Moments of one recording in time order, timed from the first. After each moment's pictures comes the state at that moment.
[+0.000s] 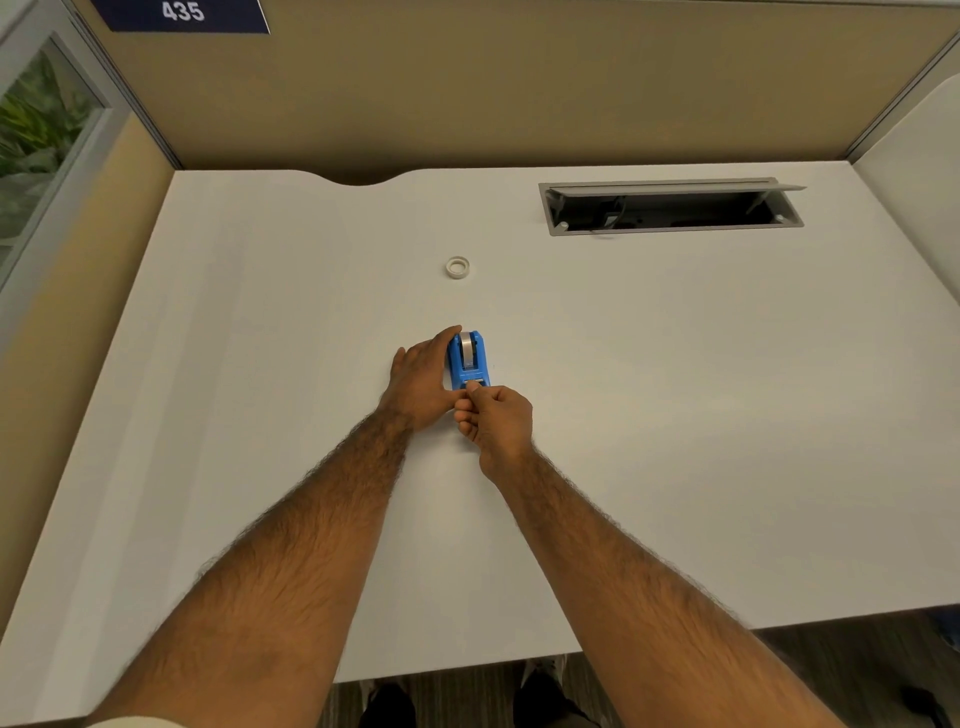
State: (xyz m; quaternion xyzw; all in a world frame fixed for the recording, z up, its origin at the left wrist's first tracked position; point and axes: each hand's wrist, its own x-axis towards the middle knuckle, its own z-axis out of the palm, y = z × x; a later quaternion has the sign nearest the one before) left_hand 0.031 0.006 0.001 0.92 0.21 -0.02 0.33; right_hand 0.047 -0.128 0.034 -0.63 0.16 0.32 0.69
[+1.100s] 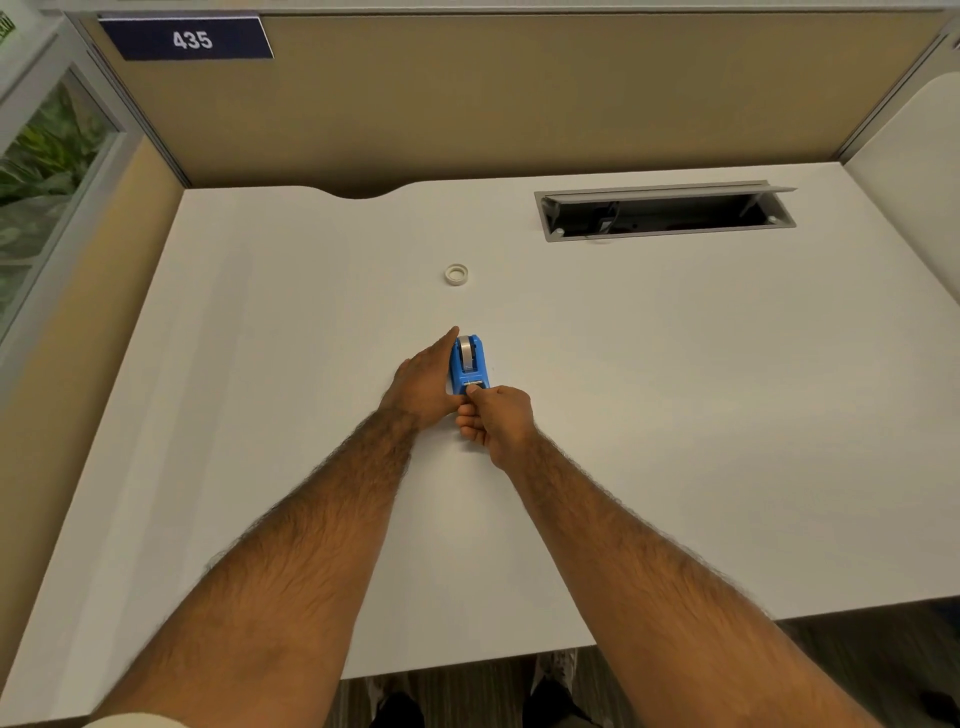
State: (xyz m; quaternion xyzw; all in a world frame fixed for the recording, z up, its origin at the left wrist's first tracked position) left_hand 0.028 0.002 0.015 0.93 0.20 -0.05 0.31; right_hand 0.061 -0.131 0.037 -0.67 0.15 0.37 0.63
